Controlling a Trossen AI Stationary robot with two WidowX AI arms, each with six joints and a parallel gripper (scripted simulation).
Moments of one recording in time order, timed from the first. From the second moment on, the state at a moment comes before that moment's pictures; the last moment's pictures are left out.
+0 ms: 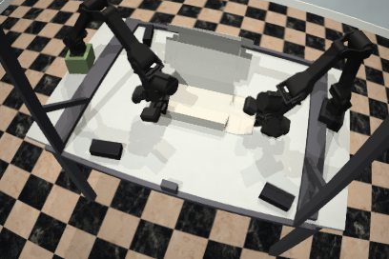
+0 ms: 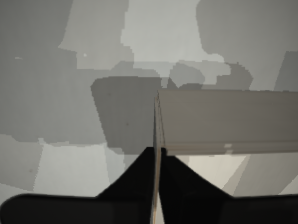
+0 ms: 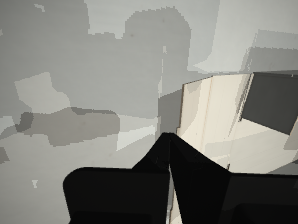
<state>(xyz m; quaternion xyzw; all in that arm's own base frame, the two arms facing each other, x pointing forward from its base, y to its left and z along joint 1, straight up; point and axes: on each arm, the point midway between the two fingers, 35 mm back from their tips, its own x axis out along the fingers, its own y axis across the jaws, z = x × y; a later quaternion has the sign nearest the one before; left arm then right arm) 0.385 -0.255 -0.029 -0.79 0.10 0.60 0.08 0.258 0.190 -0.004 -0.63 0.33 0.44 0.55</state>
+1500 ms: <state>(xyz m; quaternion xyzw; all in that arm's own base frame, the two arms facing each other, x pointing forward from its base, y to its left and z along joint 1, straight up) 0.385 -0.255 -0.029 -0.79 0.10 0.60 0.08 0.274 0.197 -0.011 -0.63 0.33 0.44 0.55</state>
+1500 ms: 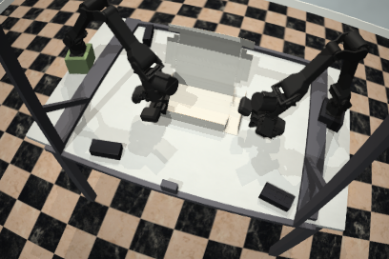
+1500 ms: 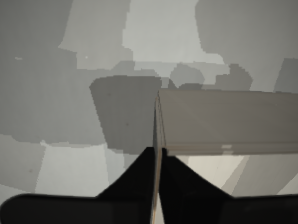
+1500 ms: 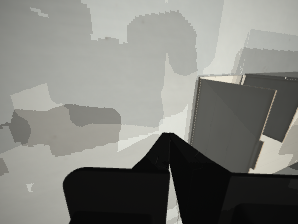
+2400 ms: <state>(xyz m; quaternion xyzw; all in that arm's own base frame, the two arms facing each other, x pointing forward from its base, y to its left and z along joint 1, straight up) 0.385 -0.255 -0.029 -0.79 0.10 0.60 0.08 0.315 0.188 0.020 -0.61 0.35 0.46 0.54</state>
